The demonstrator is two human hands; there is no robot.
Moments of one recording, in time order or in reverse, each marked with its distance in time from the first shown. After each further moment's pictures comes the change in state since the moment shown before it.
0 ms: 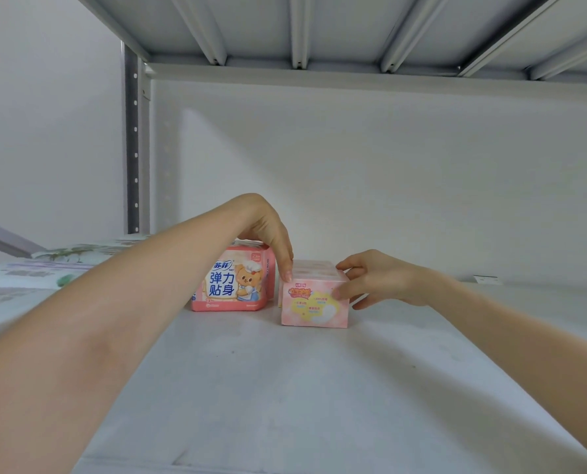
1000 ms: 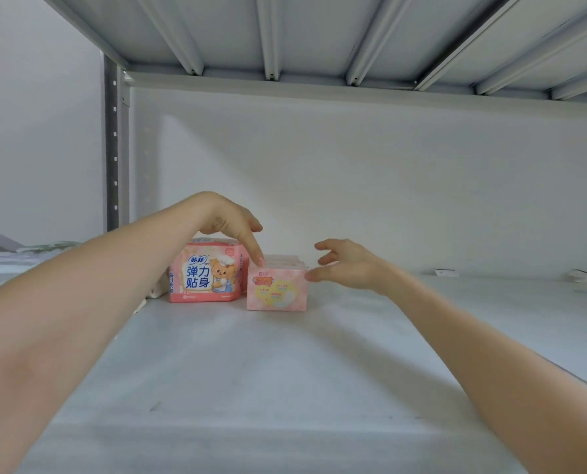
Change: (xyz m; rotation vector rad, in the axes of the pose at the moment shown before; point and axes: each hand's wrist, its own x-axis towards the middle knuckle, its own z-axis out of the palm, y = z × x) left_hand -0.041 0.006 0.019 -0.182 0.348 -0.041; right_hand -0.028 -0.004 0.001 -0.207 0.266 -0.038
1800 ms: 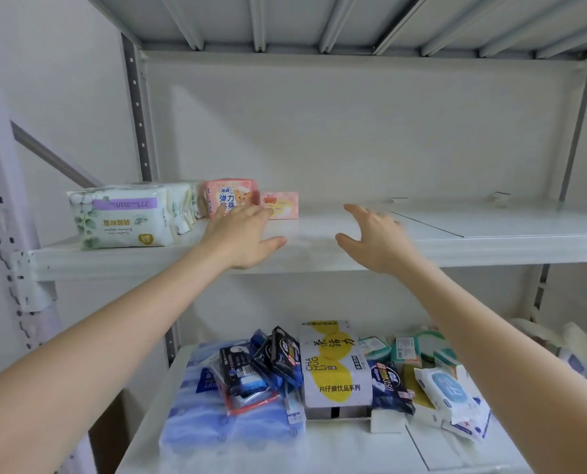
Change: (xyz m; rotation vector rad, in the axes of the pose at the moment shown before) left_hand -0.222 0.001 0.163 0.298 0.589 0.256; right_hand -0.257 -0.033 0.028 -0.427 0.358 0.010
